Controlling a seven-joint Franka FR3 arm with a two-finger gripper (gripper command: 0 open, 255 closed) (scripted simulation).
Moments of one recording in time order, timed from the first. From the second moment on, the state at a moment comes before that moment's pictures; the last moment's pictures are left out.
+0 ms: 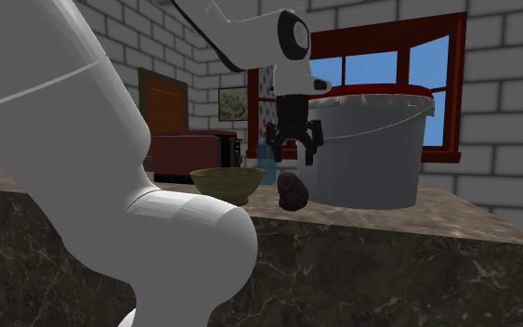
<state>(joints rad) -0.12 -0.60 -0.09 -2.35 -0.04 1.82 0.24</state>
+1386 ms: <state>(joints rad) -0.13 -0.62 -0.08 -2.42 -0.04 1.96 0.28</state>
